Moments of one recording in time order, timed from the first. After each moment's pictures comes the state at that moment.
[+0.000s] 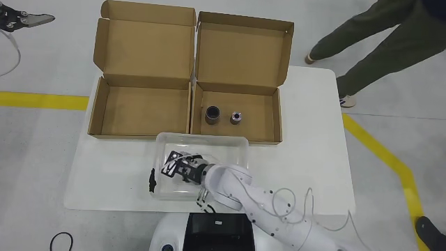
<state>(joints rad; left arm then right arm) 0.56 -0.16 -1.11 -1.50 0.89 -0.82 -0.11 -1.11 -1.48 0.53 -1.47 -1.40 -0.21 0.58</state>
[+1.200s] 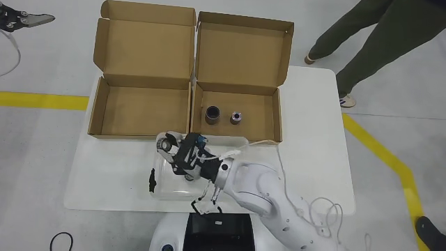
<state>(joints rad) 0.56 -0.16 -1.11 -1.50 0.89 -0.82 -0.11 -1.28 -1.42 0.76 -1.85 -1.18 -0.38 0.28</state>
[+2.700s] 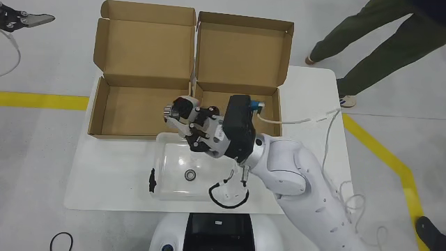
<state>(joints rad) 0.56 -0.16 -1.11 -1.50 0.89 -0.82 -0.11 -1.20 -1.40 0.93 -1.98 -0.79 -0.49 0.29</state>
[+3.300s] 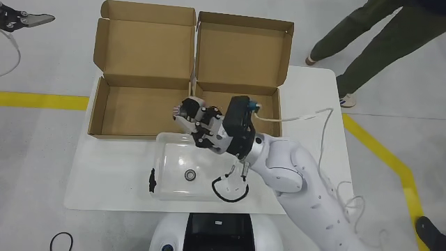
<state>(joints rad) 0.56 -0.16 -1.11 -1.50 0.89 -0.82 -0.11 -1.22 -1.39 0.93 -1.88 -0.87 -0.50 0.25</state>
